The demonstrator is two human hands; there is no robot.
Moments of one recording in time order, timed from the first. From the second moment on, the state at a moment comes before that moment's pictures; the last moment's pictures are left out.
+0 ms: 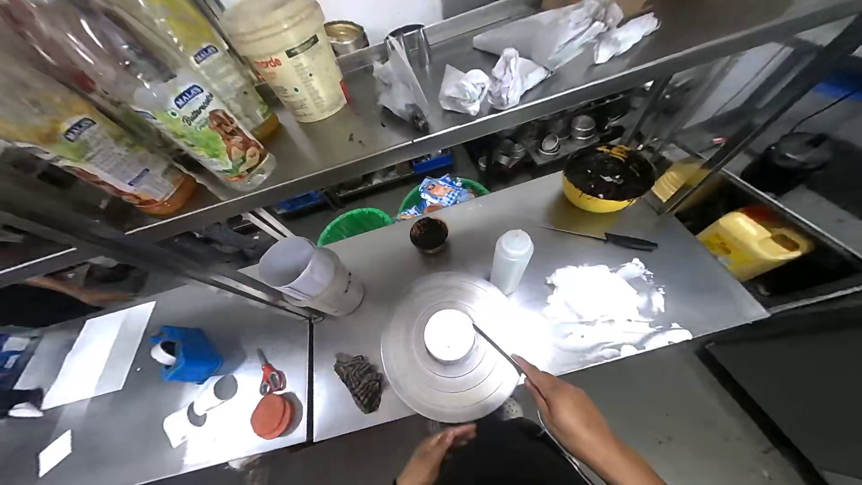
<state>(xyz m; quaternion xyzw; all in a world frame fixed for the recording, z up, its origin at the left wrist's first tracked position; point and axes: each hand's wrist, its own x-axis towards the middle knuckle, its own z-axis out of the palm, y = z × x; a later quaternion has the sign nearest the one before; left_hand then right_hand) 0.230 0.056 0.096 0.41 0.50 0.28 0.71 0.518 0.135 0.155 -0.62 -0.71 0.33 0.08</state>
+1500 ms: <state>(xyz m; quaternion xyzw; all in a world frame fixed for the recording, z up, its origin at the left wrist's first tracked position) 0.178 0.108 0.095 0.22 0.58 0.43 0.66 0.490 0.096 0.148 -0.64 -0.68 0.33 0.12</state>
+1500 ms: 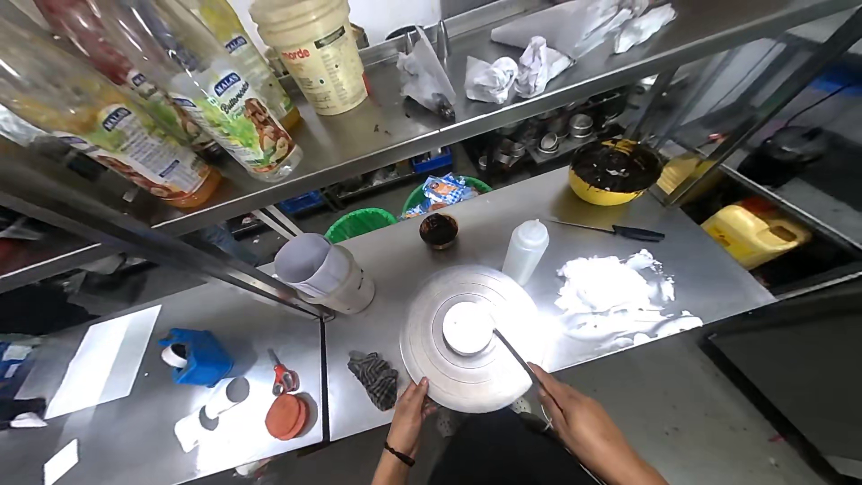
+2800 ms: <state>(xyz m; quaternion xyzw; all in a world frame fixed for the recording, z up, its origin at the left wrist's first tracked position) 0.143 0.065 0.106 -0.06 0.28 0.72 0.64 0.493 0.085 0.162 -0.55 -0.67 0.41 0.29</state>
